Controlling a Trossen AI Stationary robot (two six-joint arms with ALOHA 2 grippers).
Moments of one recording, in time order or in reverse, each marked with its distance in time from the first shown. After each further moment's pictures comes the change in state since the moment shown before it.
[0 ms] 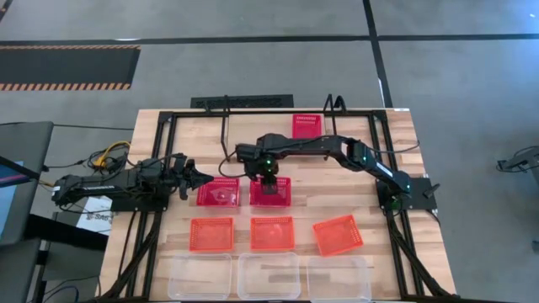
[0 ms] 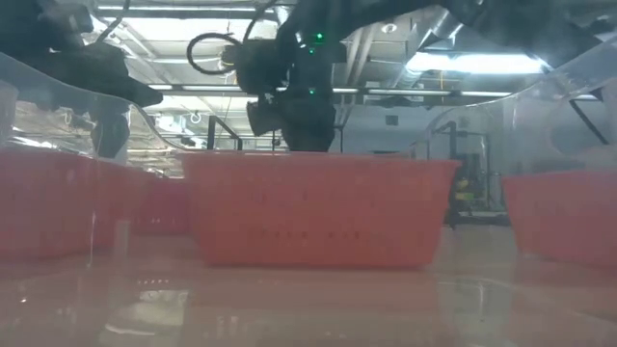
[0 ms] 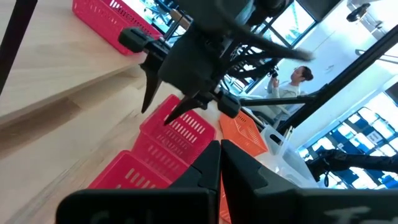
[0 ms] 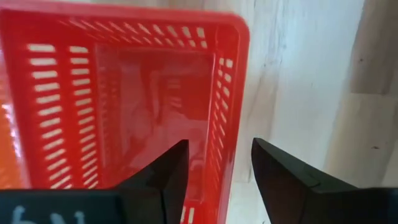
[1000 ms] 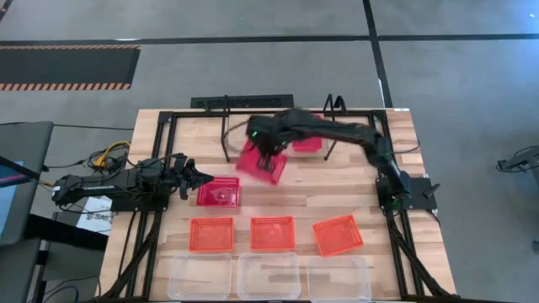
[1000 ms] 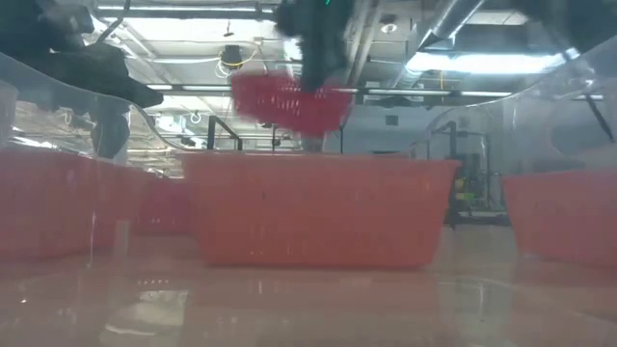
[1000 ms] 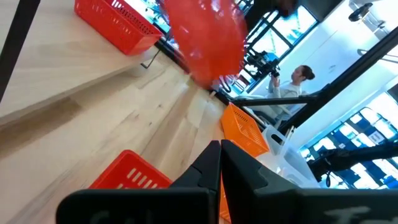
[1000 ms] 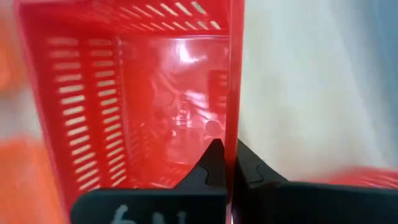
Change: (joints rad) left arm 0.000 0.003 0.001 -0.003 -0.003 0.001; right arm -0.019 -0.268 0.152 -0.061 0.313 0.329
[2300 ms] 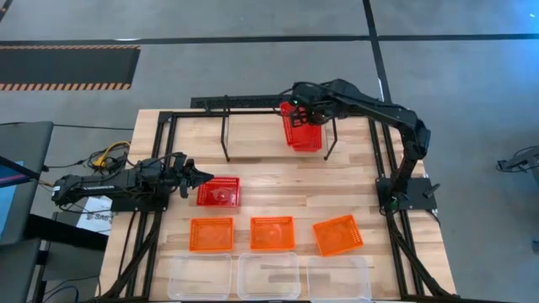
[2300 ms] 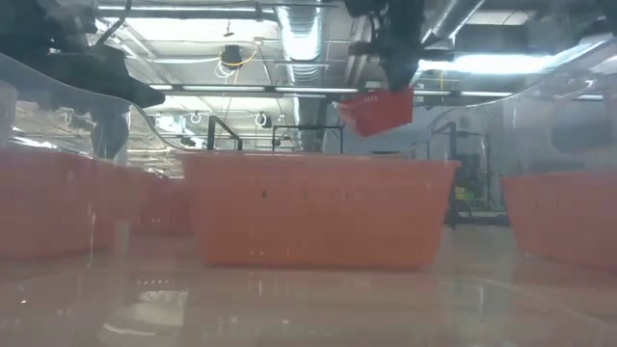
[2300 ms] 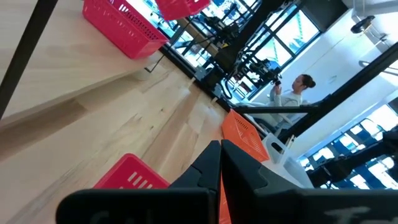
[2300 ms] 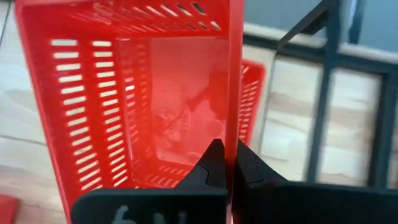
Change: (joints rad) left arm 0.000 -0.001 0.000 0.010 -0.029 -0.037; right arm -0.254 -0.342 -0.431 -0.081 0.129 0.782
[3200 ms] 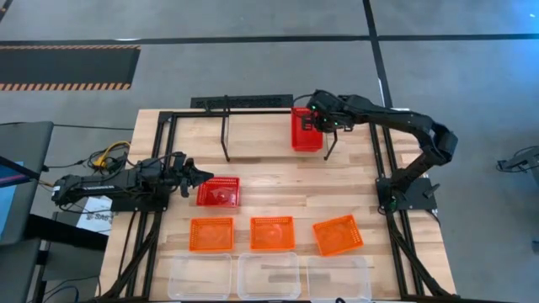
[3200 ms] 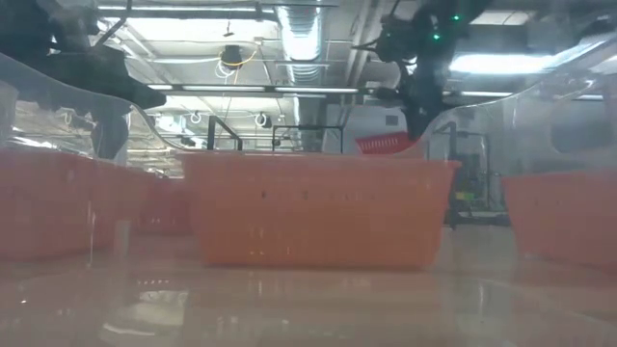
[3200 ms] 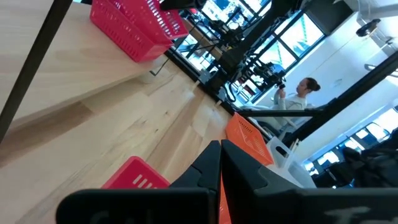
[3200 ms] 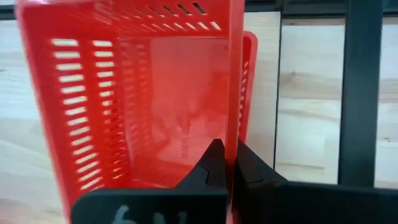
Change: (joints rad) left arm 0.000 0.000 0.000 -0.002 -0.023 0.000; right arm -0.136 -0.227 -0.591 0.500 -0.132 0.031
